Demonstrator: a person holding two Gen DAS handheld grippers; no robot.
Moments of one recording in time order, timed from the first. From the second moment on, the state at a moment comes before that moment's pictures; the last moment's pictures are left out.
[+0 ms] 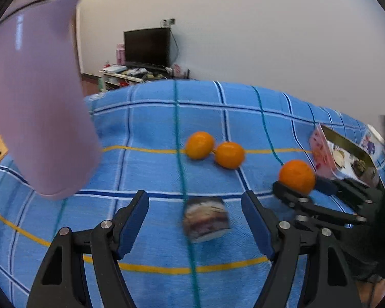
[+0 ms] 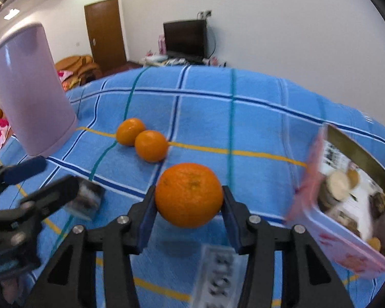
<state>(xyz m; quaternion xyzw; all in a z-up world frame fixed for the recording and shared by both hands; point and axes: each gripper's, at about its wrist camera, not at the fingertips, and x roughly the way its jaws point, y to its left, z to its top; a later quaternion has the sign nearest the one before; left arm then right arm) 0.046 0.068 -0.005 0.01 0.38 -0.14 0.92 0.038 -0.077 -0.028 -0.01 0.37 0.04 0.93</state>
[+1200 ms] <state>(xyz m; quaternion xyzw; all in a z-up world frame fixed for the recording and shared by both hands) 0.017 0.073 0.011 -0.01 0.25 -0.05 0.97 -0.025 -0.092 0.010 -0.04 0.23 0.00 0.97</state>
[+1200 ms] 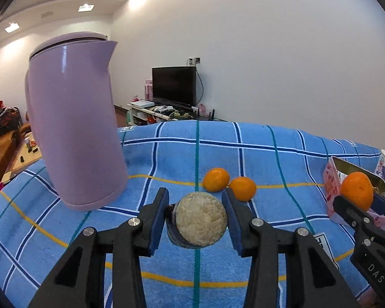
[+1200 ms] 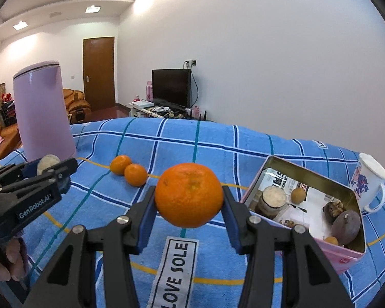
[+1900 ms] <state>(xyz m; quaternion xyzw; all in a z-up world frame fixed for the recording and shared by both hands) -0.003 0.022 0.010 0.03 0.26 -0.06 0.96 -0.039 -0.134 0.011 -0.05 0.23 -0.02 0.97</state>
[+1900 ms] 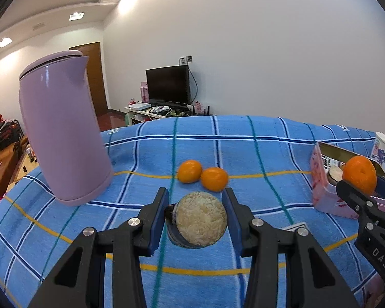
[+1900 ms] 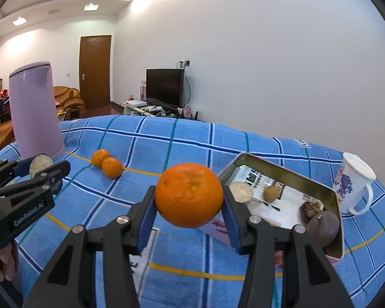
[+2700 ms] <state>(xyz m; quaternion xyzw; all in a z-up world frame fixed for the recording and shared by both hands) -0.020 -0.068 0.012 0.04 0.26 -0.11 0.96 -0.054 -0.204 0.016 -0.04 0.23 -0.06 0.97</state>
